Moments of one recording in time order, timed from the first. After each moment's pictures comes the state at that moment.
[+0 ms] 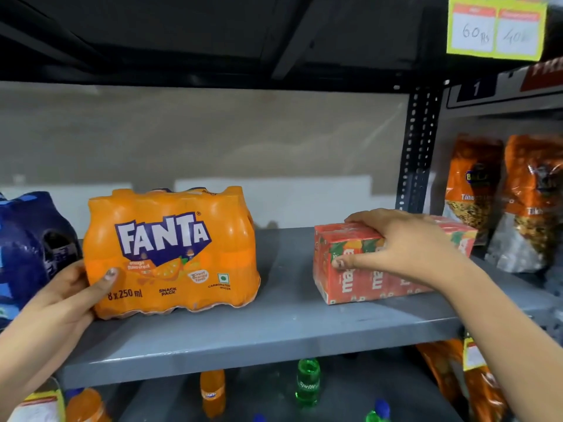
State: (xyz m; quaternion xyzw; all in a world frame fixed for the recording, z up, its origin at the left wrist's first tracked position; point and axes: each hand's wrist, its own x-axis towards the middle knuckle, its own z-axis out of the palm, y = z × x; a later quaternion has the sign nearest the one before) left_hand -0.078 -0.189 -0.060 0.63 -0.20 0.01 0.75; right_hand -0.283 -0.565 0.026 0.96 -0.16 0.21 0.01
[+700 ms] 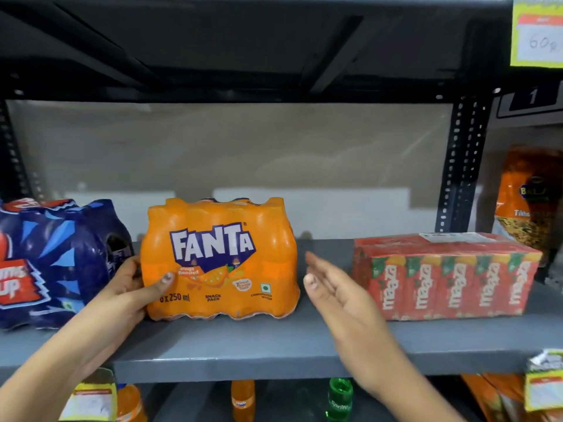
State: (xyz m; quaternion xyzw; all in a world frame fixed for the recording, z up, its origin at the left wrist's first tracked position) left_hand -0.096 -0.185 -0.039 0.64 -0.22 -0.06 0.73; right_hand -0.252 -0.447 -0.046 0.78 0.03 0.25 -0.57
